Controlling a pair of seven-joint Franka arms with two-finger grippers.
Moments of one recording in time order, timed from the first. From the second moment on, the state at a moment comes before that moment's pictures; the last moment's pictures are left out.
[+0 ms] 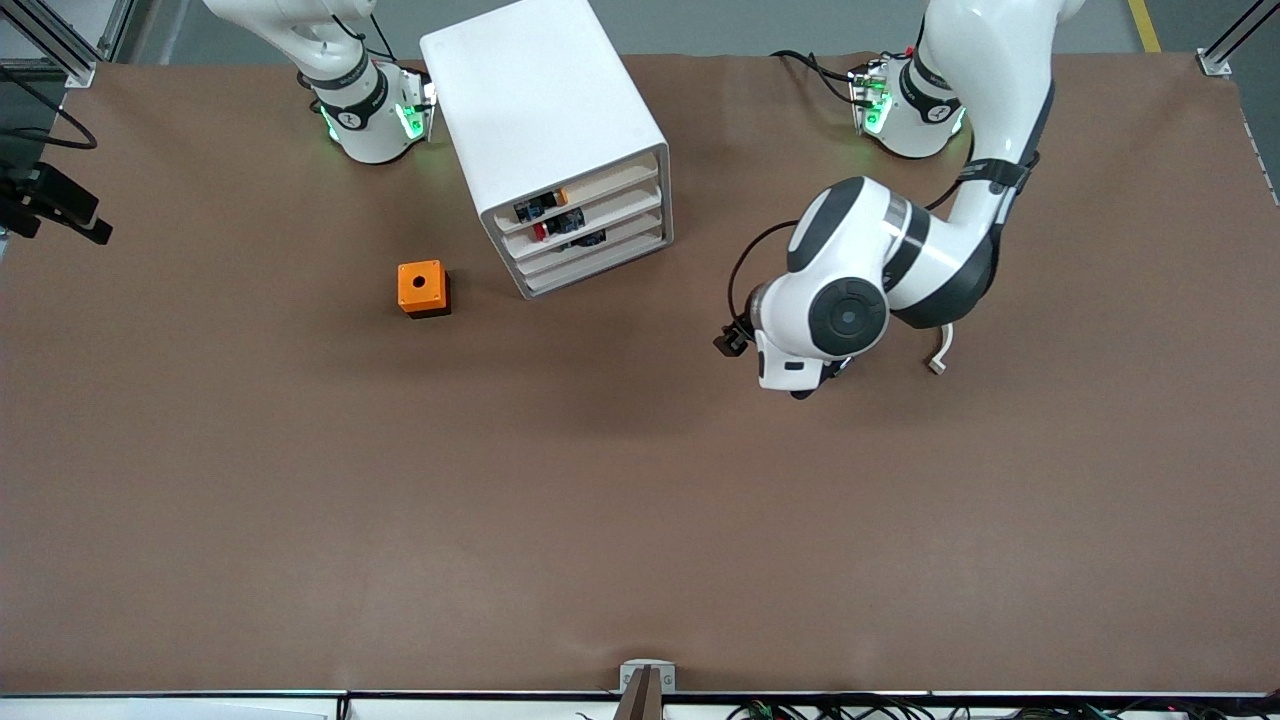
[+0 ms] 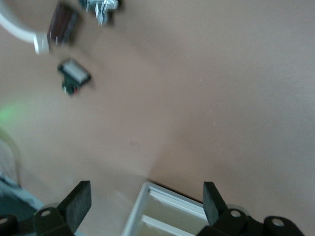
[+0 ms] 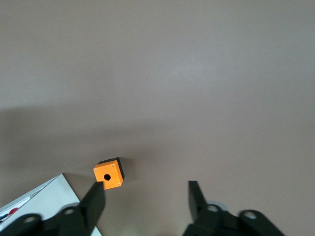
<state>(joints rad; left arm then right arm) -0.49 0.52 -0.10 -1.49 -0.29 1.66 -1.36 0.01 -0.08 -0.10 -1.58 0.01 1.49 0.03</state>
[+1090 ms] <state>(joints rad) -0.60 0.67 -0.10 -1.49 -0.83 1.58 -2.42 0.01 -0.08 -0.10 -1.58 0.01 1.48 0.03</state>
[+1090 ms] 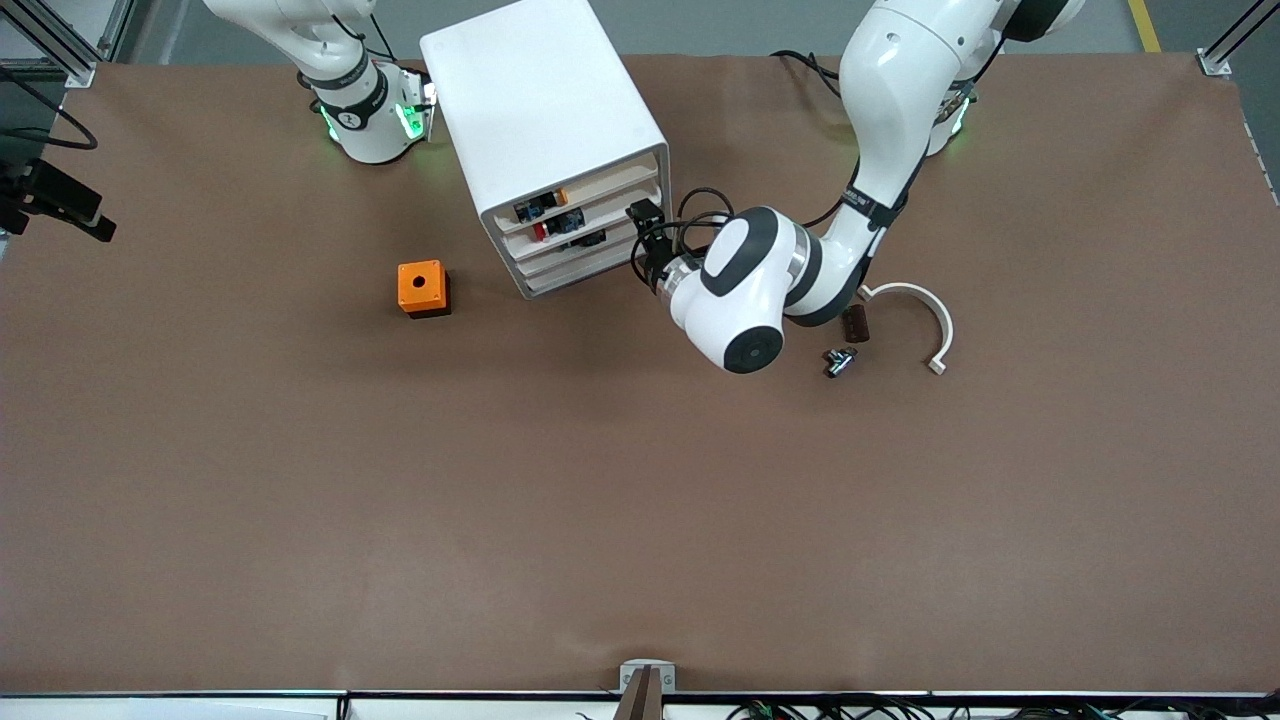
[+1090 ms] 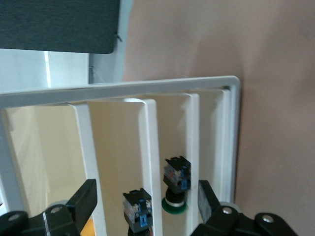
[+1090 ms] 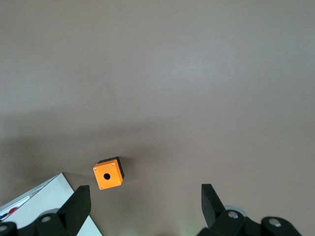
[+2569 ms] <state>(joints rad) -0.58 0.73 -0.12 -1.47 -0.99 1.47 -2.45 0.01 -0.08 -0.10 -1.58 0.01 1.48 0.02</state>
